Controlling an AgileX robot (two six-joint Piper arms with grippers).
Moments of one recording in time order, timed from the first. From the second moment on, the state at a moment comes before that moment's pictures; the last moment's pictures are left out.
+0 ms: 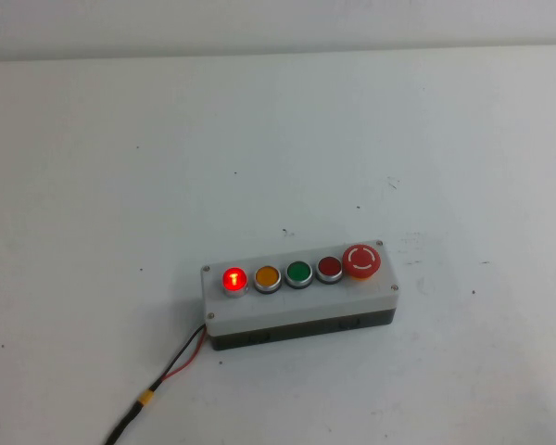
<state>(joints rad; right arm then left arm) 0.04 -0.01 0.03 0.16 0.34 -0.11 -0.14 -0.01 0.03 0.07 0.39 0.03</state>
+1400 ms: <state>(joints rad) 0.04 0.42 -0.50 0.66 0.68 -0.11 -0.14 -0.01 0.03 0.07 0.39 0.03</state>
